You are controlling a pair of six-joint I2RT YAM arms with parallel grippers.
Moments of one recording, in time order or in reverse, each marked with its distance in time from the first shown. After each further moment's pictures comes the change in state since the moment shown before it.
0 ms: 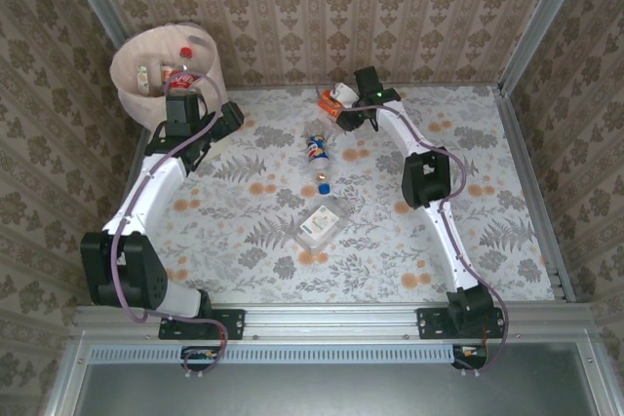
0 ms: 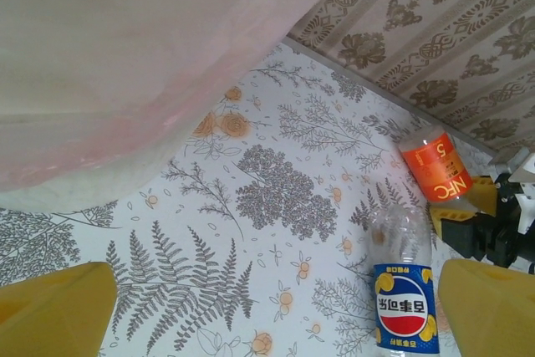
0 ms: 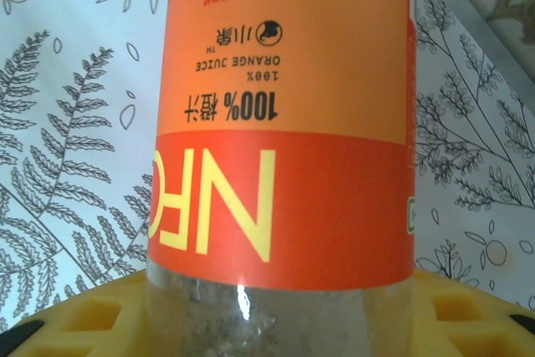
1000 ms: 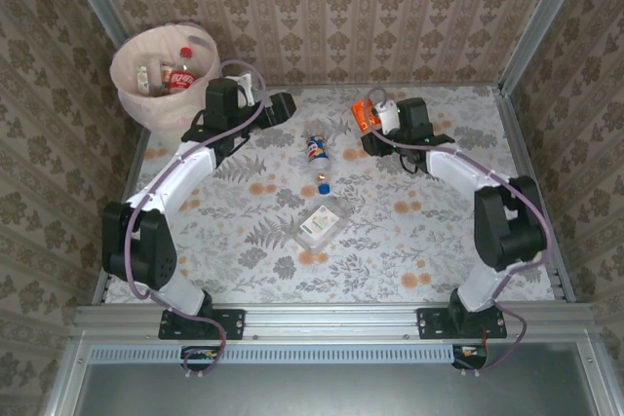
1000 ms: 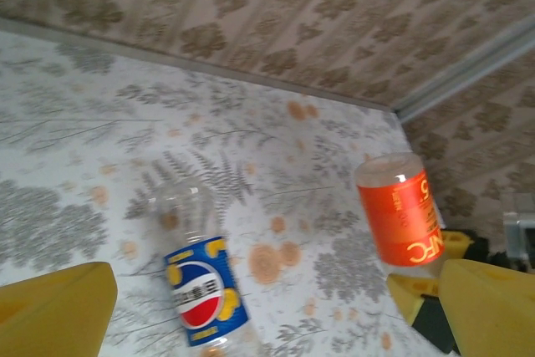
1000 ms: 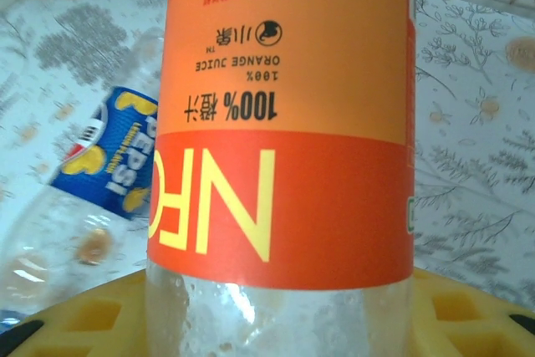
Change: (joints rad) left arm -0.214 0.145 0.084 0.261 0.299 -0.002; right arm 0.004 -1.146 -1.564 0.663 -0.026 0.559
